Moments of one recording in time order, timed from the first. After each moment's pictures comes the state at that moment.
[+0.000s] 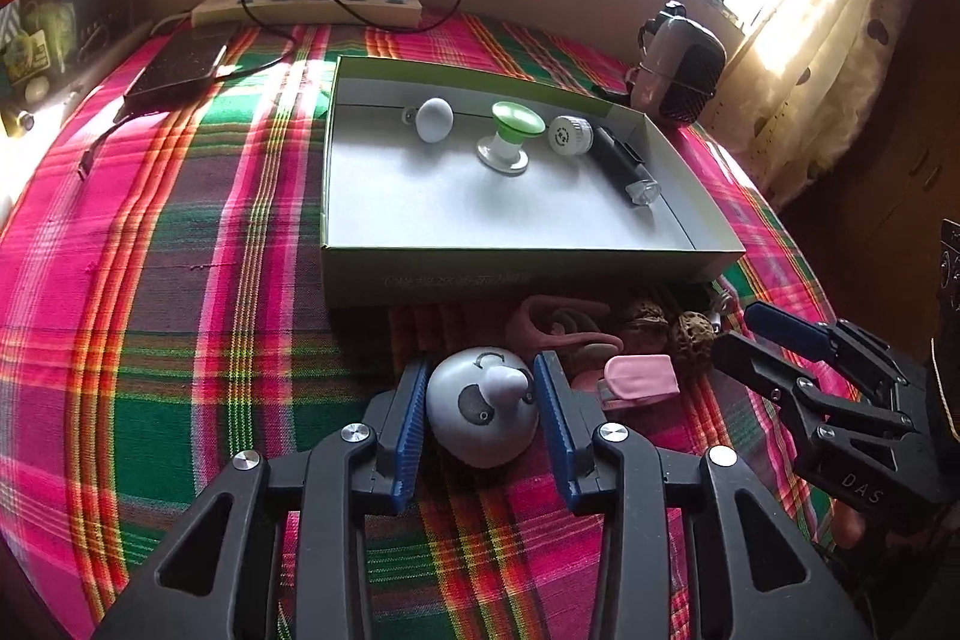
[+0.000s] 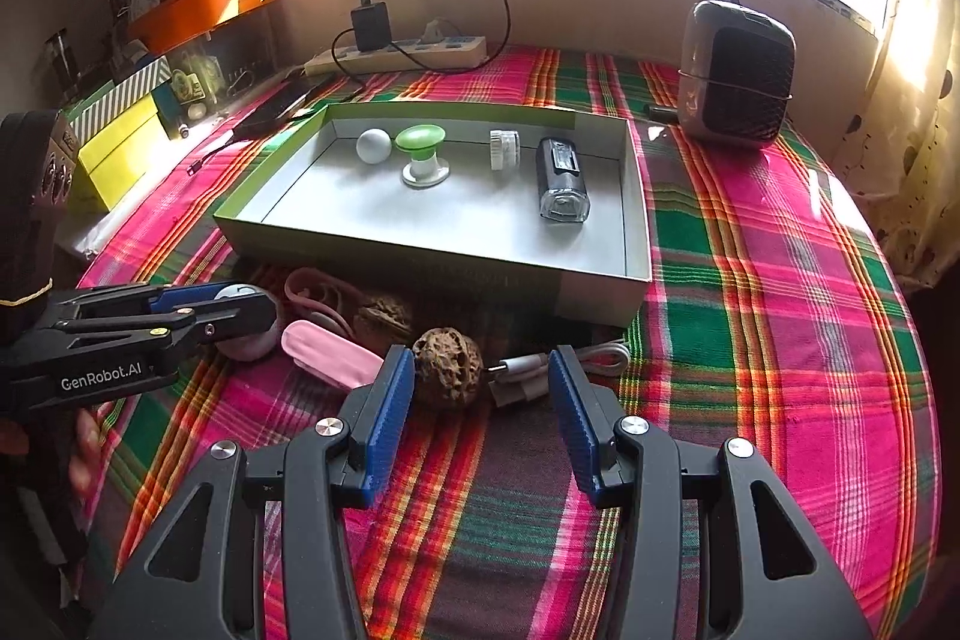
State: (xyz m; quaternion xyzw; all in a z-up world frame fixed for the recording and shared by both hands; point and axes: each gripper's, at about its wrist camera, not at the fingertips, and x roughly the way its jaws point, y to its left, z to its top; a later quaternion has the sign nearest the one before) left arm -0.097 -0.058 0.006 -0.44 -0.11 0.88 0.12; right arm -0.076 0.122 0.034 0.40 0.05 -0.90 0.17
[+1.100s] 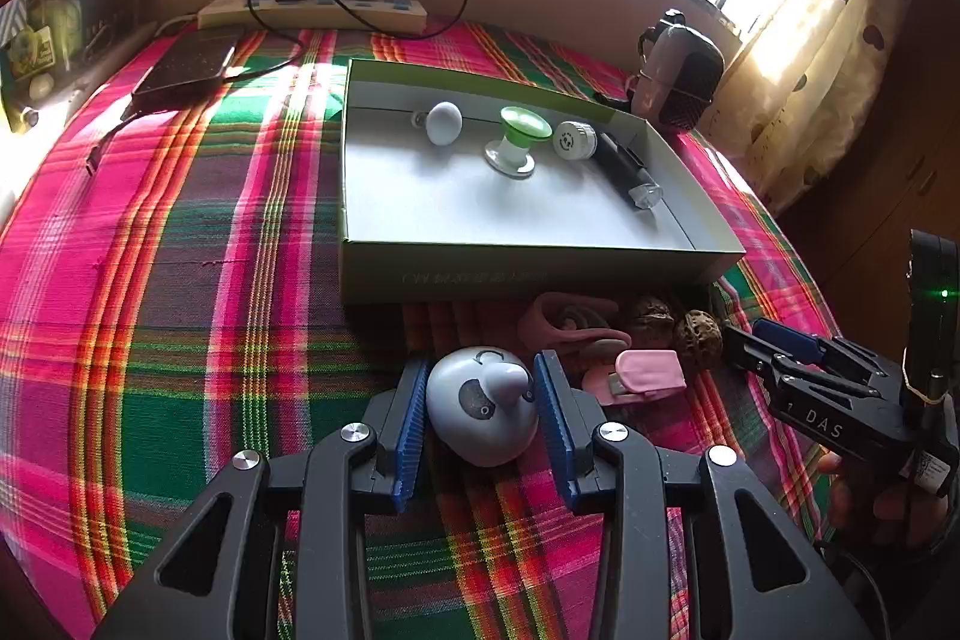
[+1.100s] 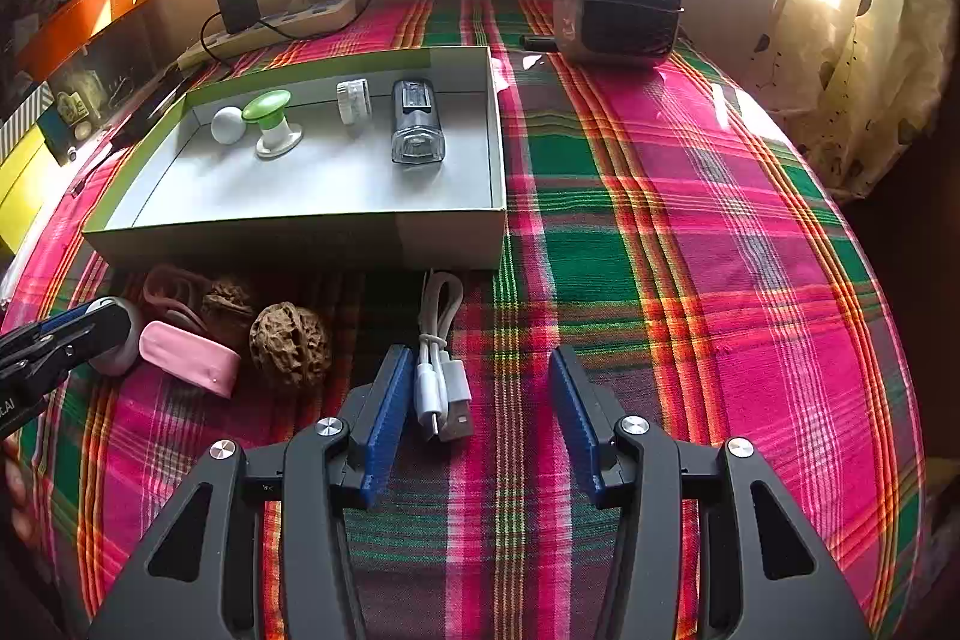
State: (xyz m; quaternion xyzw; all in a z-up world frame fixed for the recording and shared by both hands) left arm -0.094 -0.063 0.004 -0.43 -0.12 0.89 0.12; right arm -0.092 0.152 0.014 0.46 0.03 -0.89 0.04
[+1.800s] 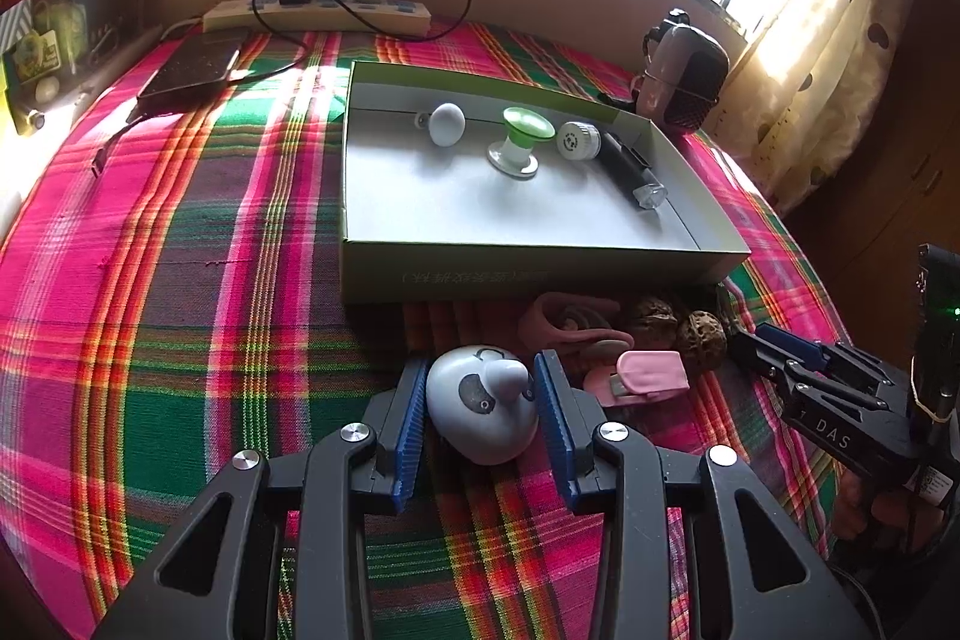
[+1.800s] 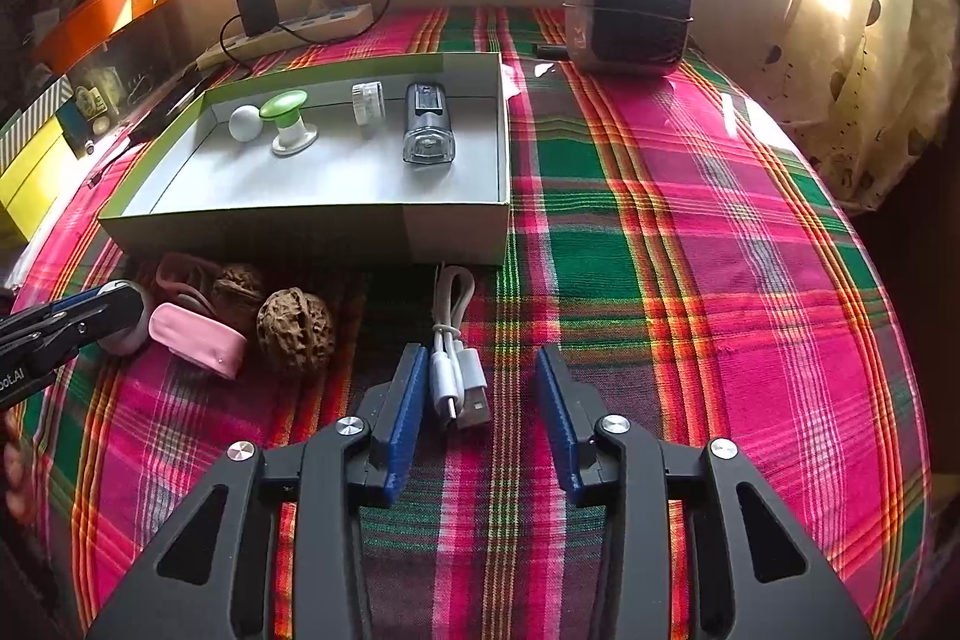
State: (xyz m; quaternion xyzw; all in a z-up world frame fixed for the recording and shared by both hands) left arm -0.092 -0.061 0.004 -0.43 -0.11 0.89 0.12; right arm -0.086 0.155 0.014 0.44 0.03 -0.89 0.07
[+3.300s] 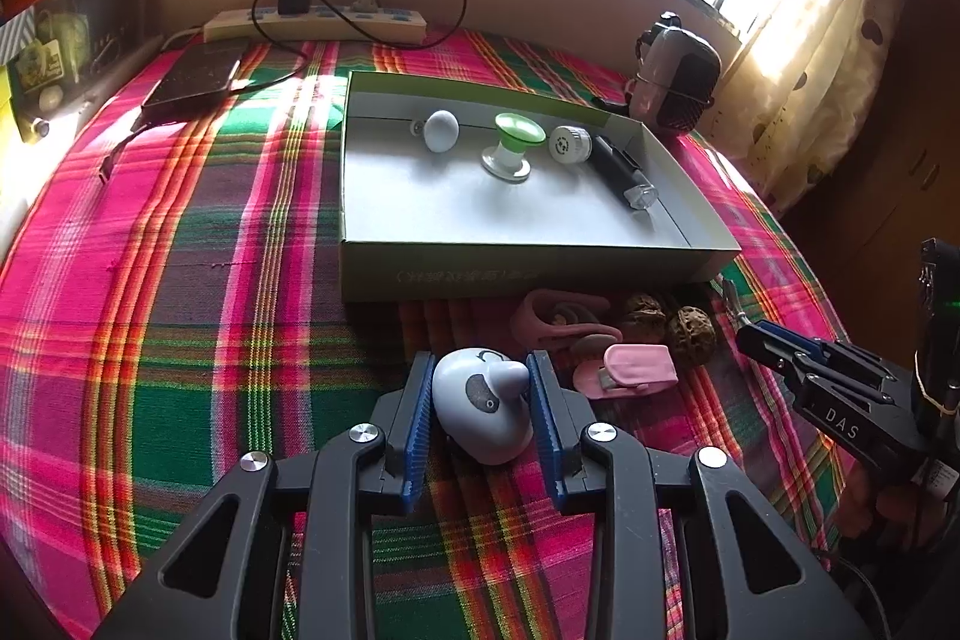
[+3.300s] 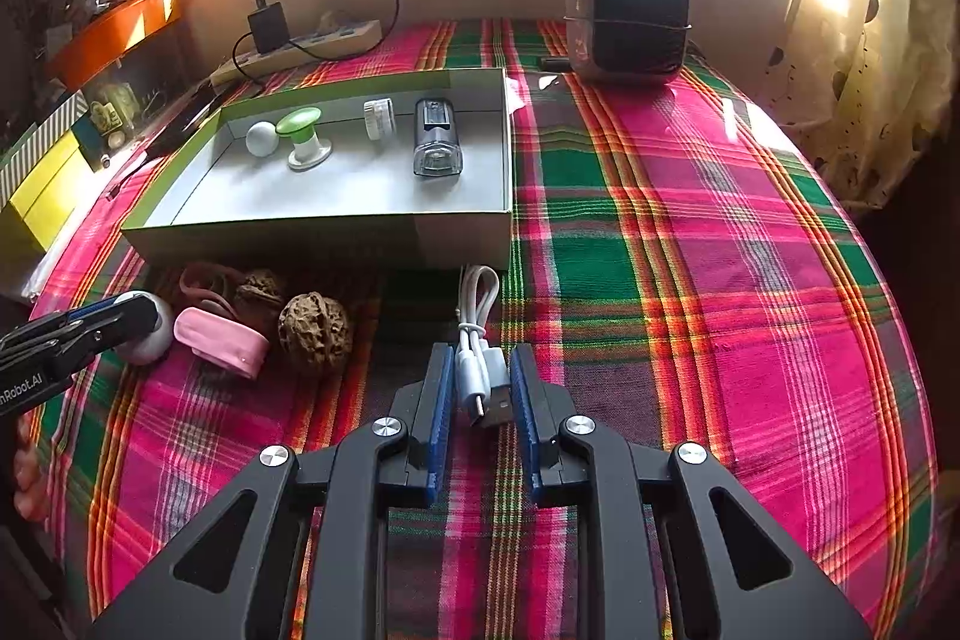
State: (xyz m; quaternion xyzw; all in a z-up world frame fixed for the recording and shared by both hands) left arm -0.086 -0.059 0.008 -0.42 -0.11 0.89 0.12; right arm -0.079 0.159 0.020 0.43 0.02 -0.90 0.08
